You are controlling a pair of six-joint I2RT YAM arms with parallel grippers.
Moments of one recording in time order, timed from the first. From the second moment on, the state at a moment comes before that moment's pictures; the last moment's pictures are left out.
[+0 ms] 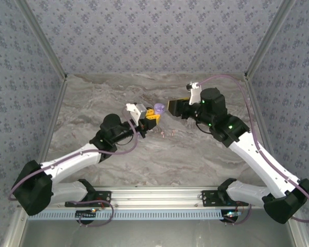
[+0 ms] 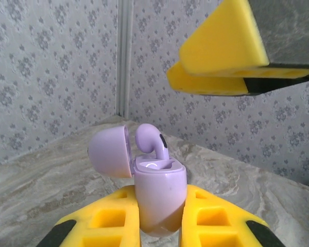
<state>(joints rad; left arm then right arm) -0.77 1.18 0.67 0.57 0.30 -0.13 0.61 1.10 1.18 -0.42 -0.15 0.42</state>
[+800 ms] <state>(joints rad) -0.77 0.98 0.69 0.46 0.19 -0.01 0.55 1.17 1.18 -0.40 -0.33 0.41</state>
